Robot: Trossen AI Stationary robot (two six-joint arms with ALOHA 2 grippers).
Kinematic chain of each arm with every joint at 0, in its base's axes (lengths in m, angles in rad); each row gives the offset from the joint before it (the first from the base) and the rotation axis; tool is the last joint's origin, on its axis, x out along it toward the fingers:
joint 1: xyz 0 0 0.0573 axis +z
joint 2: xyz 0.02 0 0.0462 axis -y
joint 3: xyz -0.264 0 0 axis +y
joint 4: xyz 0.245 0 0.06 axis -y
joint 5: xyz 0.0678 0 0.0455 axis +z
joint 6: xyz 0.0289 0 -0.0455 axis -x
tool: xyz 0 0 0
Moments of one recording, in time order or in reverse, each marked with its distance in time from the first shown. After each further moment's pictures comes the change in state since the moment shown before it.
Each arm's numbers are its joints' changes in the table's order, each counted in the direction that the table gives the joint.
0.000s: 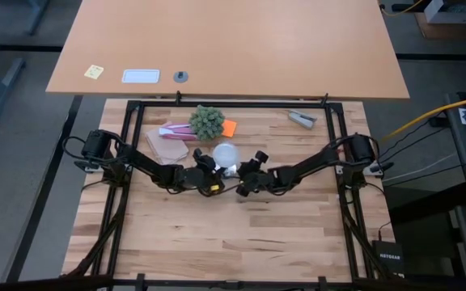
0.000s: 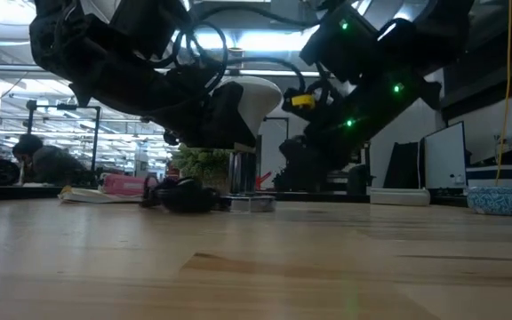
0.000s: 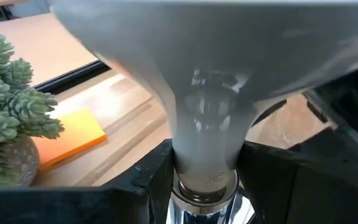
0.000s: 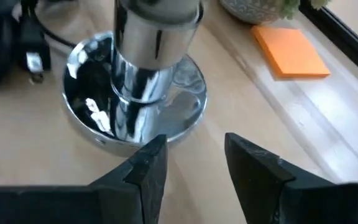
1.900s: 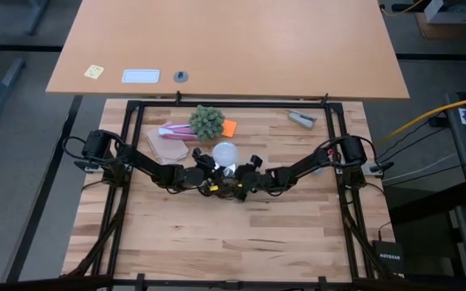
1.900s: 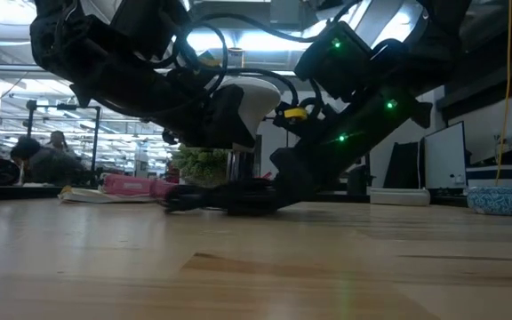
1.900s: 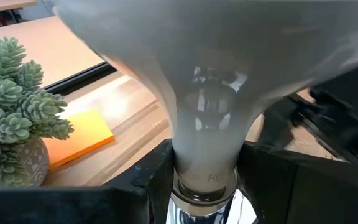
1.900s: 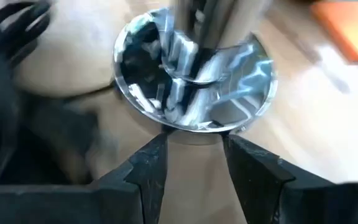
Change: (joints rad) left arm 0.000 -0.001 0.000 -0.001 0.019 -0.009; right arm -0.025 -0.083 0.000 0.131 0.144 -0.030
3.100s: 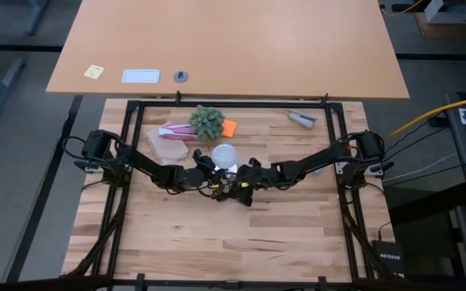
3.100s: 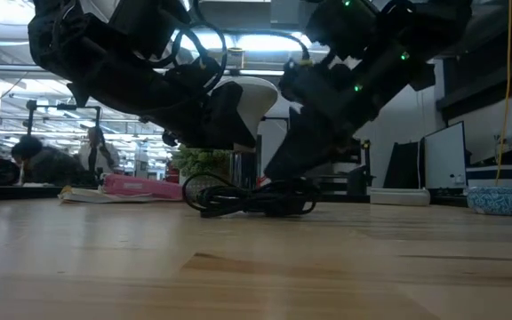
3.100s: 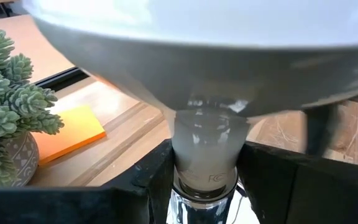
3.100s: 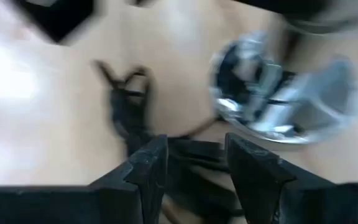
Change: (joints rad) left arm -0.002 0.001 -0.001 -0.019 -0.006 0.030; right arm 0.009 0.172 0.000 -0.136 0.360 -0.071
